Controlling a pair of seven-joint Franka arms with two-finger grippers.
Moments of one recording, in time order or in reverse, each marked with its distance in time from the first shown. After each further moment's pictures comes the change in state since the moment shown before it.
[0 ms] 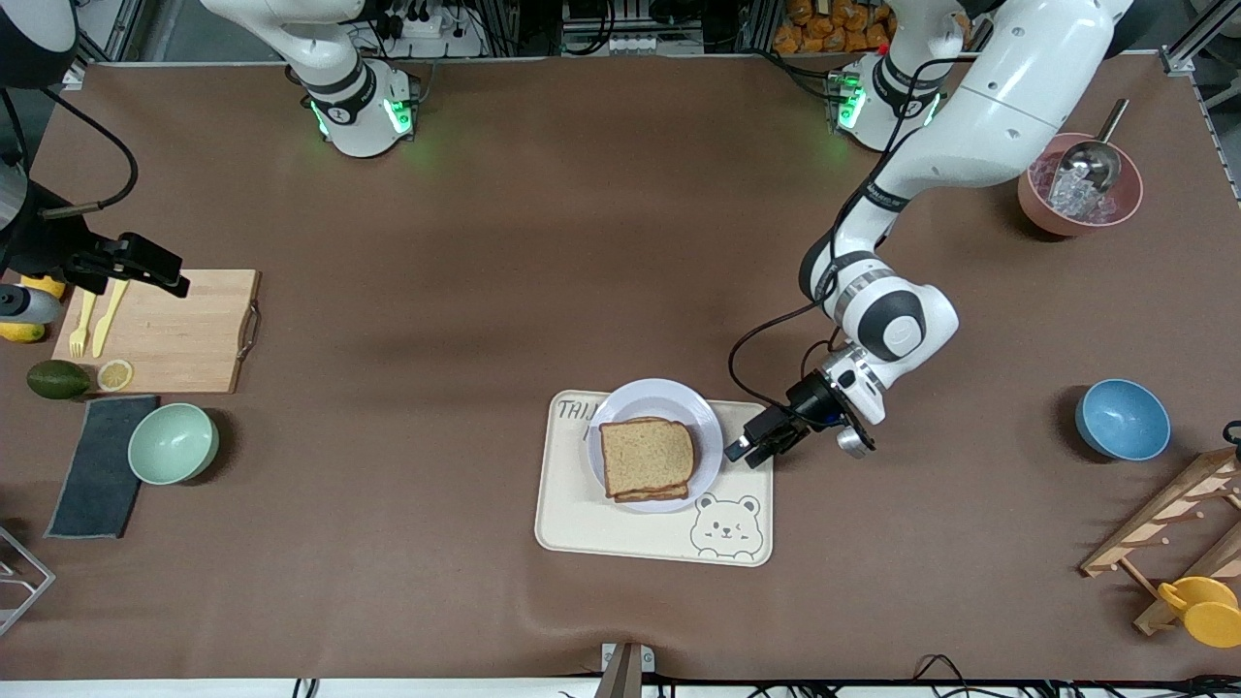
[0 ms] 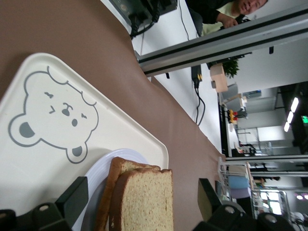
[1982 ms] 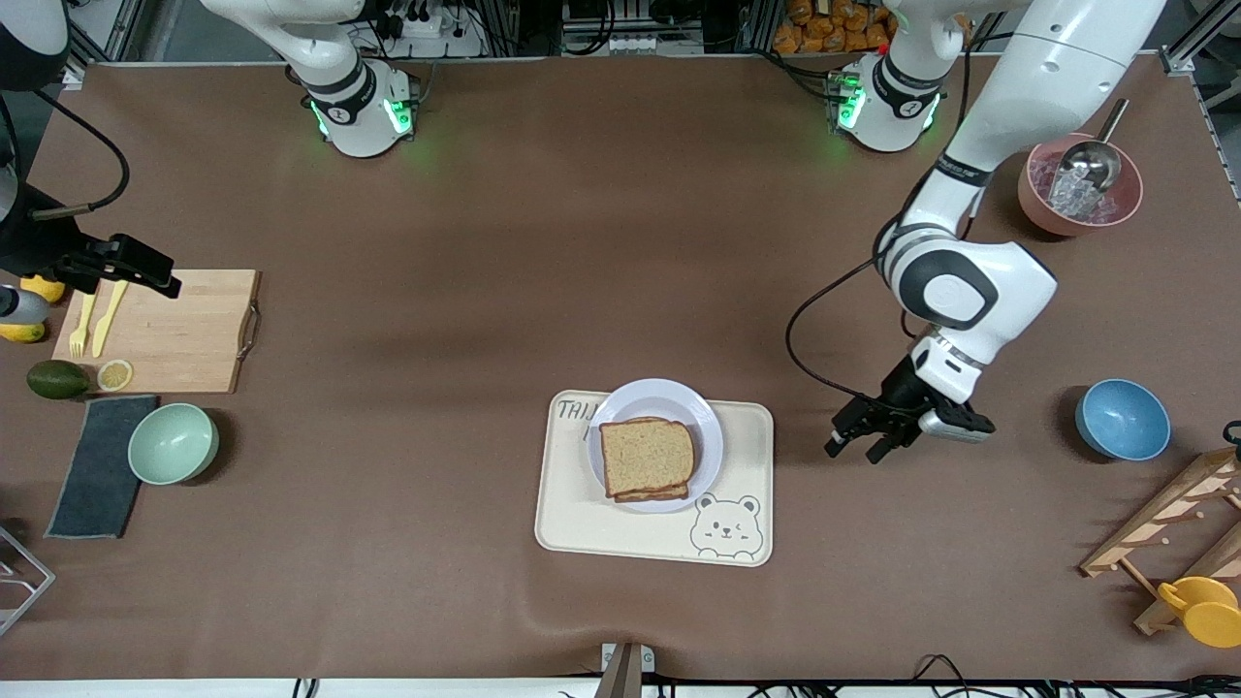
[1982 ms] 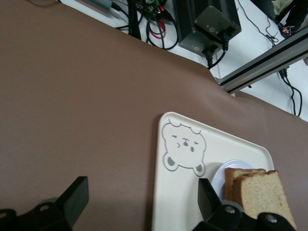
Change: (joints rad) left arm 0.173 -0.163 -0.028 -0.190 0.598 0.251 -0.179; right arm -0.004 0.000 -0.010 0.000 -0.008 -0.001 0.000
